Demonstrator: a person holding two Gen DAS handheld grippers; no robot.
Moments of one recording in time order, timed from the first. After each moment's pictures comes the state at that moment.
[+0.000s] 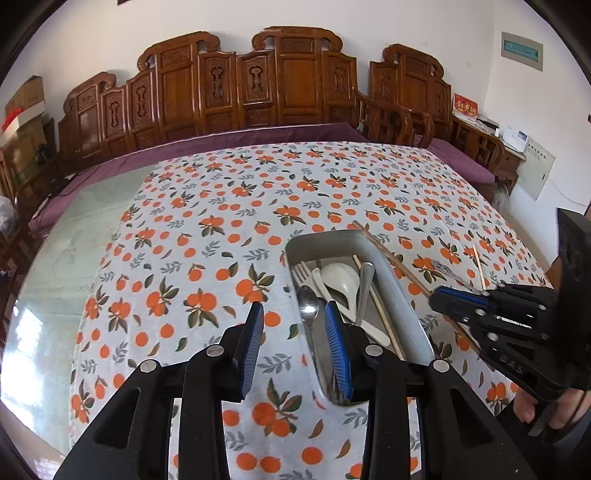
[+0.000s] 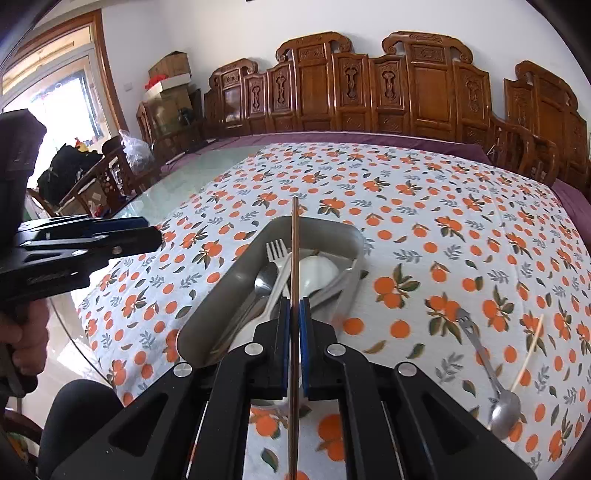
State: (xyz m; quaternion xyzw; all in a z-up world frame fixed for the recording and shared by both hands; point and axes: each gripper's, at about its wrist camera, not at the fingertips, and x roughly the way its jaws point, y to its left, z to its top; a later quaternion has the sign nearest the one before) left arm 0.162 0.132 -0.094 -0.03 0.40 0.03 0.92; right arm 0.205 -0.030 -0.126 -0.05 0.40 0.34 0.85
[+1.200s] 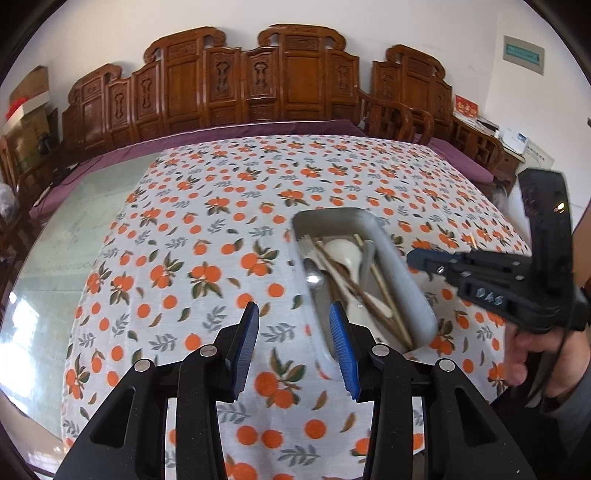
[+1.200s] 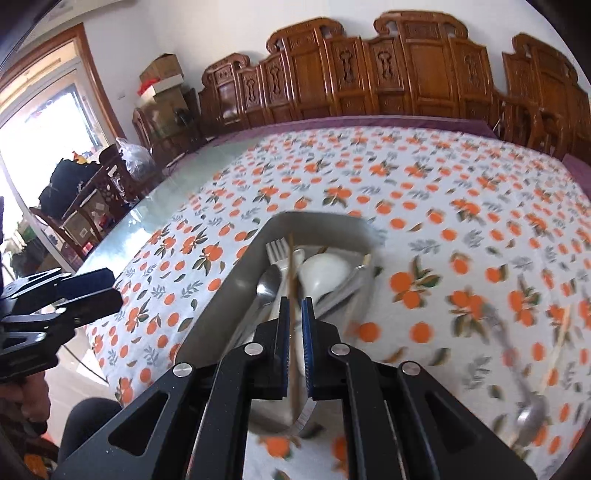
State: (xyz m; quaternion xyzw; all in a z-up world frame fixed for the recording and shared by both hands) left arm 0.134 0.129 -0.108 -0.03 0.40 0.02 0.91; right arm 0.226 -0.033 -0.136 -0.02 0.42 0.35 0.84
